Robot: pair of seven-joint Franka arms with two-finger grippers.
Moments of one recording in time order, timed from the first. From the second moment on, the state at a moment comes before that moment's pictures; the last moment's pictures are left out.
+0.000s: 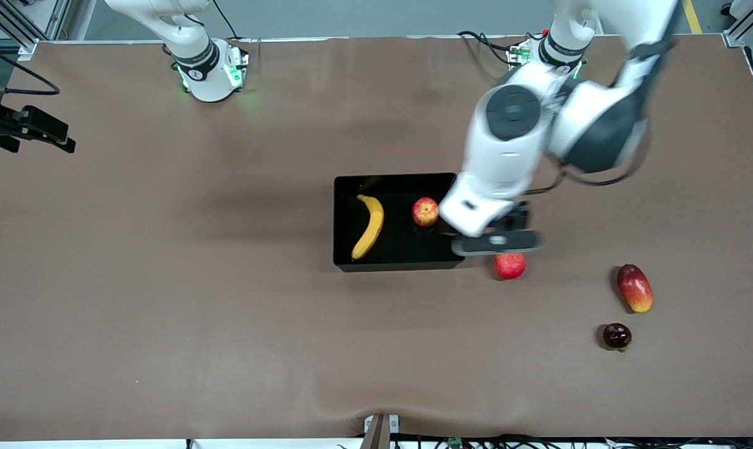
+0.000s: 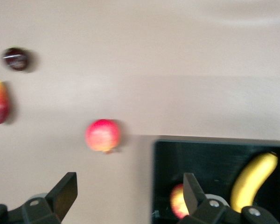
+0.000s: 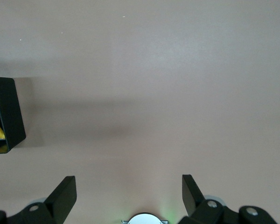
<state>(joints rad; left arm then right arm) -0.22 0.41 -0.37 -1.35 0.29 1.75 -0.67 0.00 0.00 -0.02 -1.48 0.02 1.39 0.01</state>
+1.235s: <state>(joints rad) -0.01 -0.18 -0.14 -1.76 0.05 1.54 -0.24 0.02 0.00 -0.02 -1.47 -0.02 1.41 0.01</state>
